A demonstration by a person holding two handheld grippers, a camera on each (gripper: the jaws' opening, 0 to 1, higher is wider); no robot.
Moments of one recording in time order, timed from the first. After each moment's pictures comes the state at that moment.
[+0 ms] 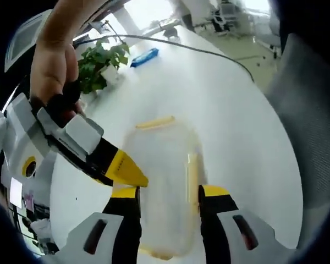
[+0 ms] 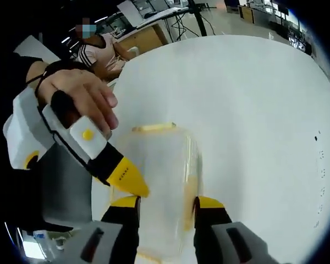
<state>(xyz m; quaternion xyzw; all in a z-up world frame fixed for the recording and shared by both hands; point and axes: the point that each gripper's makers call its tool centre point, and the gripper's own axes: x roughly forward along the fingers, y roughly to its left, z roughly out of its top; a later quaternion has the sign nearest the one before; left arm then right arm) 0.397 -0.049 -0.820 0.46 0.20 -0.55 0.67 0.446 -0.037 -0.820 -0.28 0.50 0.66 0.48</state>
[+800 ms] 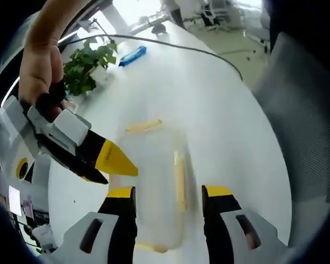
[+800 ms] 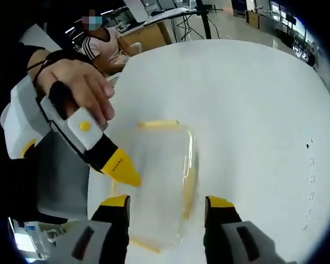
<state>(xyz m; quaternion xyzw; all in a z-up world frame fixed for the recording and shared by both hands) 0.380 -0.045 -0.810 0.47 0.22 -0.57 0.64 0.448 -0.049 -0.812 -0.33 0.48 0.65 0.49</state>
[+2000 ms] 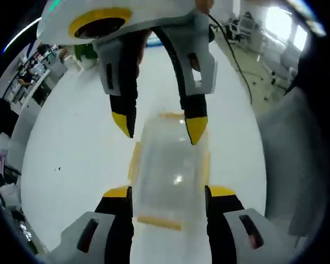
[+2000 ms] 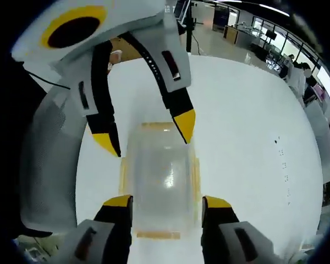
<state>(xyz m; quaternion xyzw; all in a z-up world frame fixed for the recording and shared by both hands) 0.424 -0.023 -0.780 0.35 0.36 -0.55 0.66 0.433 -0.066 -0.790 -0.36 0.41 0.56 0.62</state>
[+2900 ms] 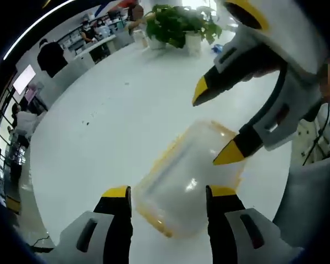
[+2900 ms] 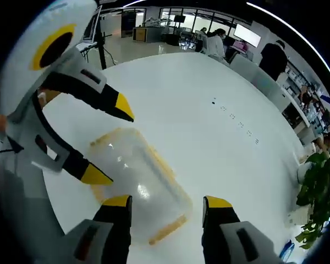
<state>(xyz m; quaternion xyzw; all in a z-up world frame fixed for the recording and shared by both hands) 0.445 -0.012 -0.788 0.24 0.41 -0.35 0.81 0.441 -0.085 -0.792 -0.24 0.44 0.33 0.80</state>
